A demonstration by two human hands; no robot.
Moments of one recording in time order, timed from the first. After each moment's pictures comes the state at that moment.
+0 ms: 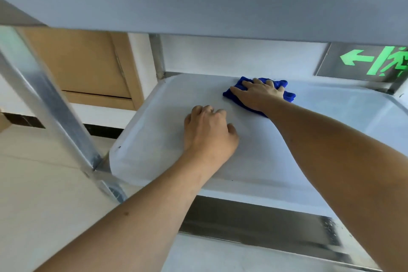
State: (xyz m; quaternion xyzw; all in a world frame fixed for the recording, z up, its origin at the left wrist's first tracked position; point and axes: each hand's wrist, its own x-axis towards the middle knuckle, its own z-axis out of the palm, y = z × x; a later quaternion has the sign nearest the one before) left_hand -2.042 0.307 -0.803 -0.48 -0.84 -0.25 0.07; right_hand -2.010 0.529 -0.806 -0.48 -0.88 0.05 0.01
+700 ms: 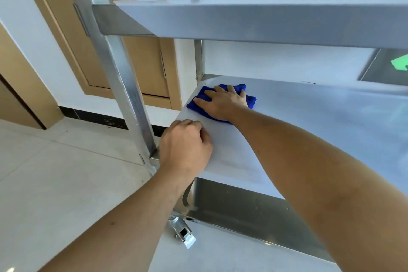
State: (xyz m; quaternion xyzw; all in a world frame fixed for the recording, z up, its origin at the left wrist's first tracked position) left_hand -2.106 0.196 -0.813 -0.38 -0.88 -0.25 0.15; right_hand -2.136 0.390 -0.811 -0.31 -0.95 0.05 0.03
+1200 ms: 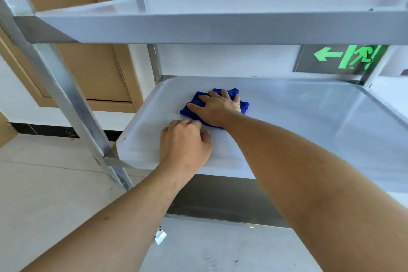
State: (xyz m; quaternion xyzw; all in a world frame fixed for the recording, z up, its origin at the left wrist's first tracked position) left_hand -2.024 0.240 -0.805 -0.46 -0.85 -0.24 0.11; right_hand -2.023 0.418 -0.813 -0.38 -0.92 0.06 0.06
